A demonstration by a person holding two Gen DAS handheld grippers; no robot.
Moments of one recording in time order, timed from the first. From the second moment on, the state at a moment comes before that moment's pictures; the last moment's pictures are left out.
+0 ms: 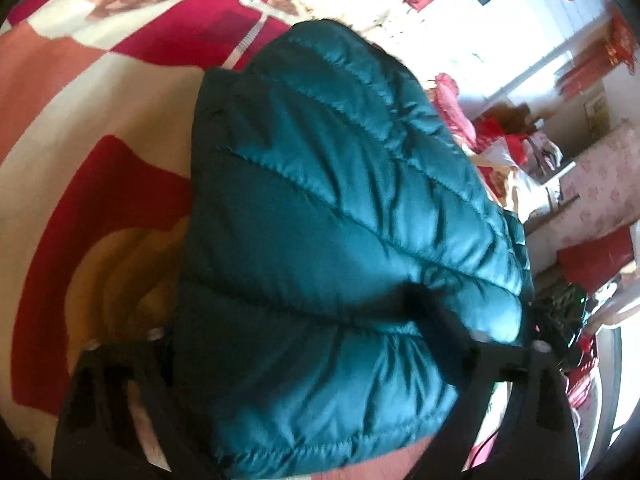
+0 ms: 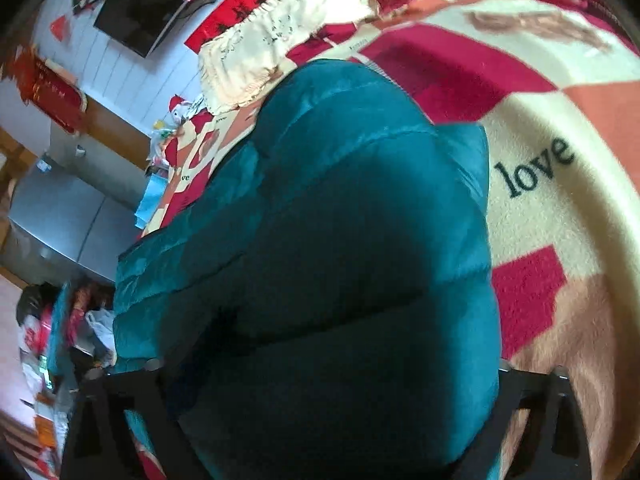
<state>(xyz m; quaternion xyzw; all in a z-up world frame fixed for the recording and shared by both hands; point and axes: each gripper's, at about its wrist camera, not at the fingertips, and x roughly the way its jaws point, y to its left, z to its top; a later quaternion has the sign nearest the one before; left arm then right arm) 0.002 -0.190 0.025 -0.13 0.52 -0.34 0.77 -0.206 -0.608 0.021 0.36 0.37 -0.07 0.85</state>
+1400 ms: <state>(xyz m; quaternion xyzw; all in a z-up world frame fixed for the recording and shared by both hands) -0.216 -0.124 0.108 0.06 0.39 -0.24 0.89 -0.381 -0.429 0.117 0.16 0.34 -0.22 0.90</state>
